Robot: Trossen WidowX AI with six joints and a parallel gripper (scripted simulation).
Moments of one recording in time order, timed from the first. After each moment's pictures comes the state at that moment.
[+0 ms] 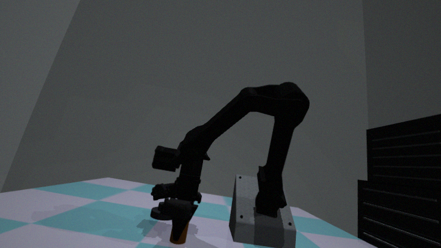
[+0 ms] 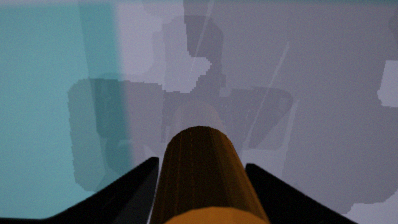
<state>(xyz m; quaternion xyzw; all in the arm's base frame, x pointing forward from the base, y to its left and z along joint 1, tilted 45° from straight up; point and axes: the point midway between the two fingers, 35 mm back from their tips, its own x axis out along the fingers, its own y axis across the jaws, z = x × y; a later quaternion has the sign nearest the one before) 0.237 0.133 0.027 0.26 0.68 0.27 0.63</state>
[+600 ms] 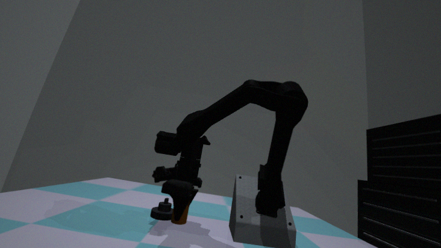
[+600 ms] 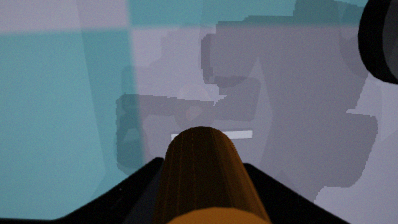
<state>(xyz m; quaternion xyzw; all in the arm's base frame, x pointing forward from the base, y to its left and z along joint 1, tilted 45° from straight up) 0.248 0.102 0.055 0.26 0.68 0.27 0.63</state>
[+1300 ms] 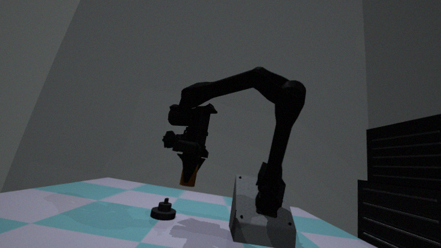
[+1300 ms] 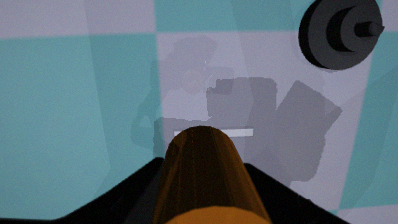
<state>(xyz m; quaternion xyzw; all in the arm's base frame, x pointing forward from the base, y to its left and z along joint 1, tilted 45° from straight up) 0.251 0.036 0.122 0.27 0.68 0.27 0.62</state>
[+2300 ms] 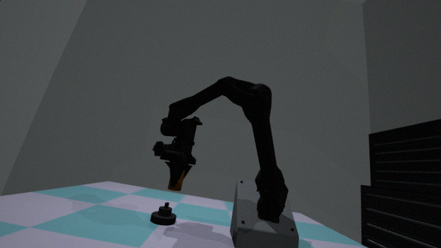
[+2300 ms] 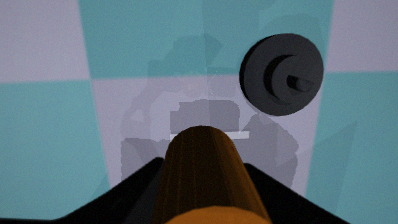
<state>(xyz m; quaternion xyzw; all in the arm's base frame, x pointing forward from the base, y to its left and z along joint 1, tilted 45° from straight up) 0.304 0.003 0.061 0.26 0.68 0.27 0.62</state>
